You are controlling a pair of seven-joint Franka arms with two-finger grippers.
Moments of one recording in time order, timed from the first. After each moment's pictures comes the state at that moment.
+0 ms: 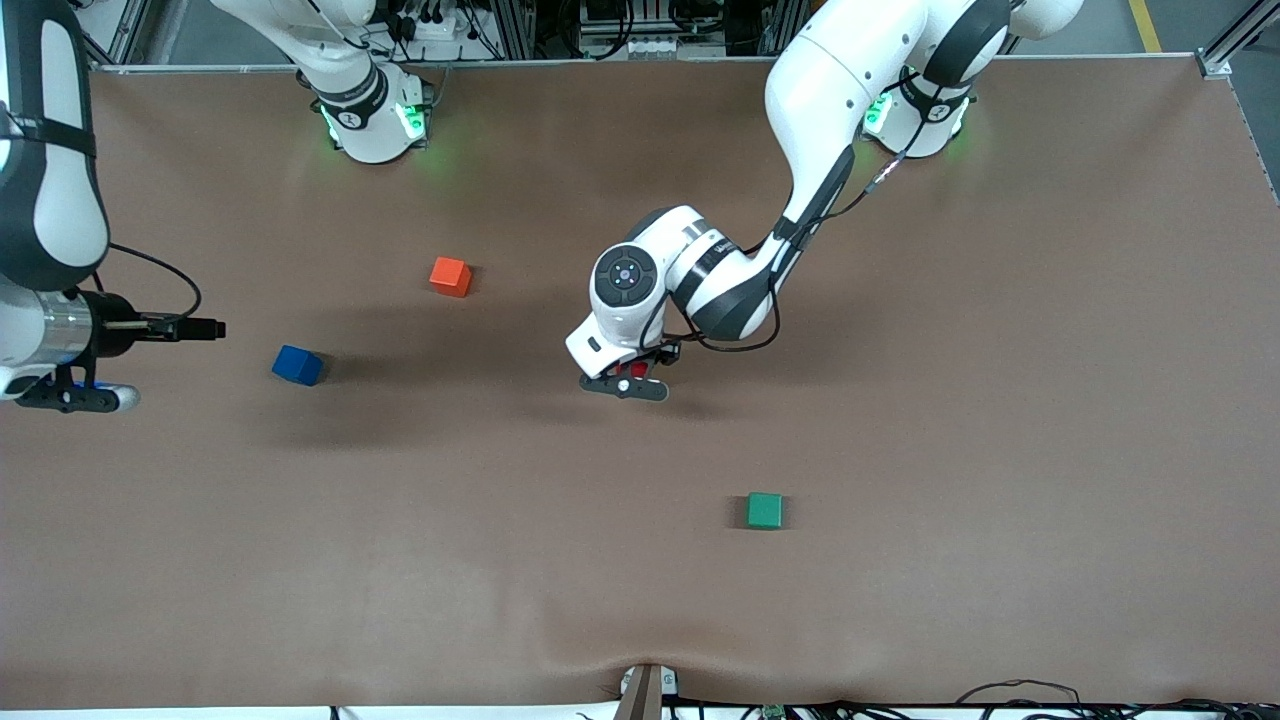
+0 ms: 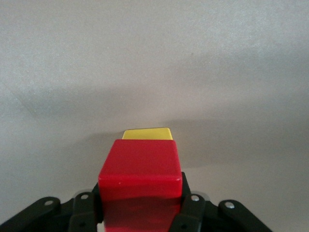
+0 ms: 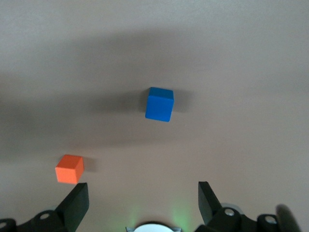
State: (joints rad) left arm -0.73 0.87 -0.11 -1.24 0.03 2.07 -0.67; right arm -0.17 0.27 0.02 -1.68 0.03 1.59 -0.07
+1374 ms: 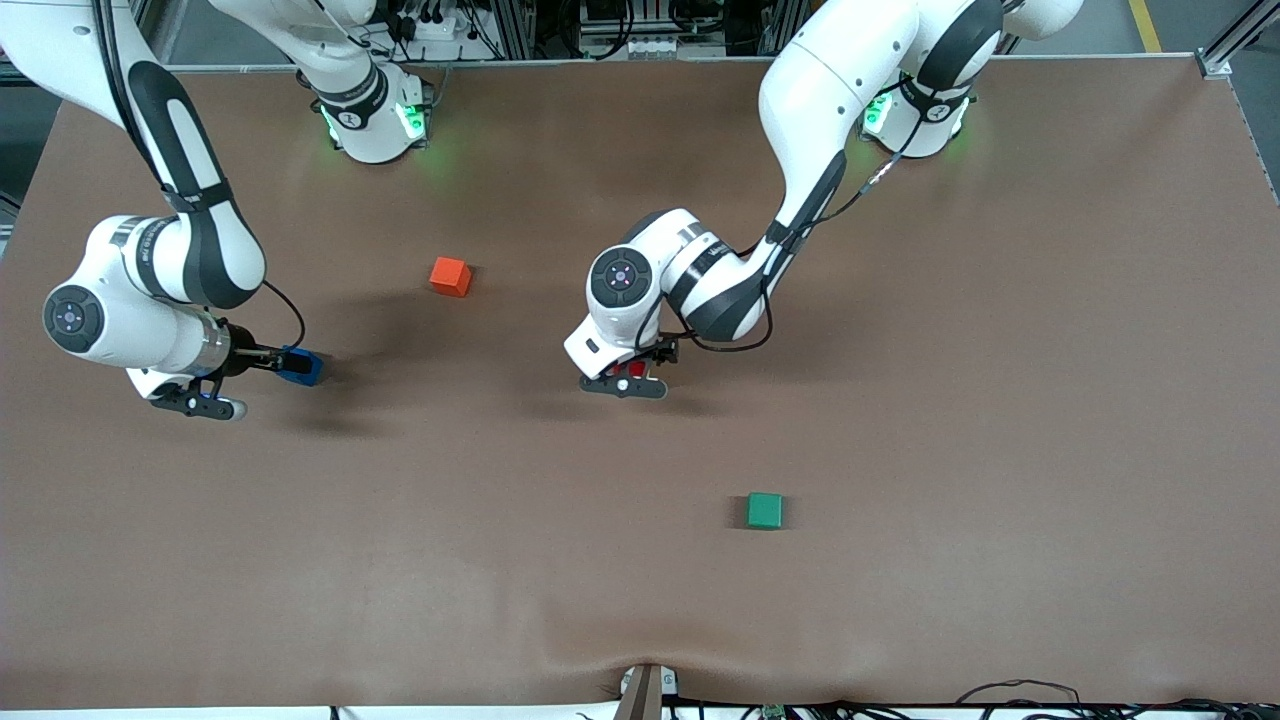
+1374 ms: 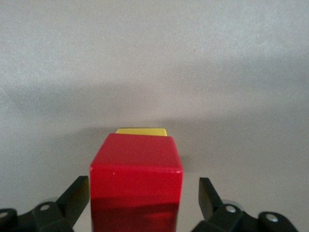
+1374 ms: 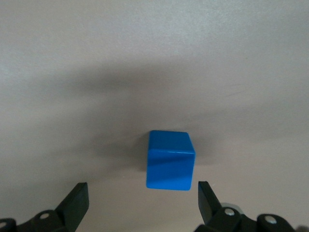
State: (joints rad) left arm -0.74 0.89 -0.11 -1.24 0.03 2.09 -0.75; right arm -0.13 0.30 0.02 -2.11 0.01 2.20 0.07
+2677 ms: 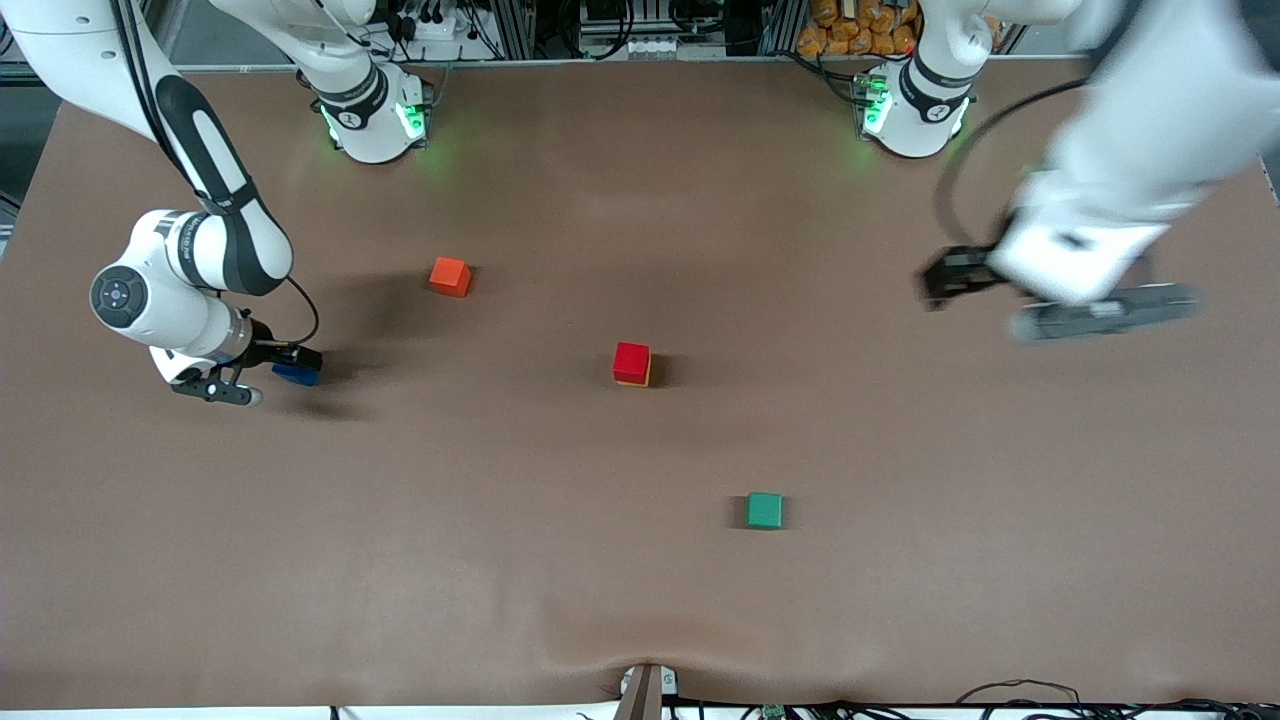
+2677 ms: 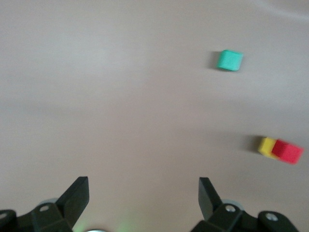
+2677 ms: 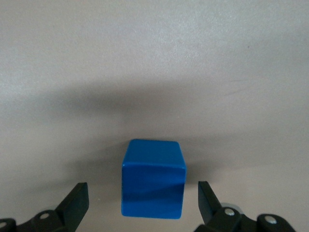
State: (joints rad) left arm -0.24 0.23 0.01 -1.23 0.04 1.41 -0.37; right arm -0.14 0.31 0.01 -2.27 -0.01 2.46 0.07
